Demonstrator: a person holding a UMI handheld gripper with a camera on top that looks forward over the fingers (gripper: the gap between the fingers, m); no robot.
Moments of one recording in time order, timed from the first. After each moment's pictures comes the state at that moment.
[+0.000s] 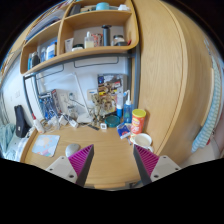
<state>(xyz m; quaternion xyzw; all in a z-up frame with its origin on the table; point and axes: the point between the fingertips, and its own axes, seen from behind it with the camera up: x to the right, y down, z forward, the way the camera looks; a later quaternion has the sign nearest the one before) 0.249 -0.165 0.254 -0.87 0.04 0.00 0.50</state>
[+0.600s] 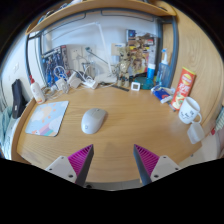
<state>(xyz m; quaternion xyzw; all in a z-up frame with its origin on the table) 0.070 -0.114 0.027 -0.92 0.02 0.00 0.39</state>
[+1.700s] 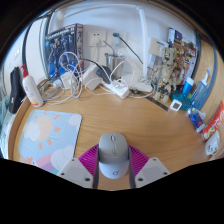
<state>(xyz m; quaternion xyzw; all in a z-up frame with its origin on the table) -0.045 0.049 -0.016 -0.93 -0.05 -0.02 0.36</state>
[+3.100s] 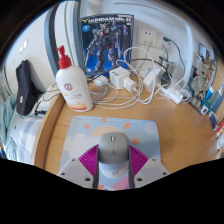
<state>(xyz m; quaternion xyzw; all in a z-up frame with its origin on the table) -0.266 0.050 -0.013 -0.95 -0.06 0.02 0.31</state>
